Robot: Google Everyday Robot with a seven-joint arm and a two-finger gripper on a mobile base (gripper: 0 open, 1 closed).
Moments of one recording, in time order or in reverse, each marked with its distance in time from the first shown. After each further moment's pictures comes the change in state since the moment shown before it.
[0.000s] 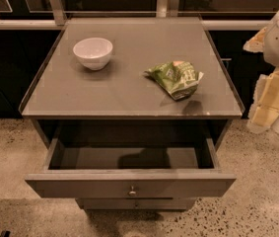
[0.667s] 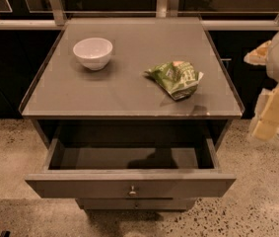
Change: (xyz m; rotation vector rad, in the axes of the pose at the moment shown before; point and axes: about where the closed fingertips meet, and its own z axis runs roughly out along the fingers) arm 0.006 0.015 0.013 -0.017 -0.052 0.012
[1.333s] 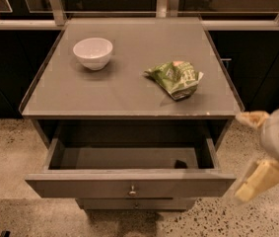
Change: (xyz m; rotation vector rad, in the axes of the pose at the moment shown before) arm 0.029 0.072 0.083 -0.057 -0.253 0.131
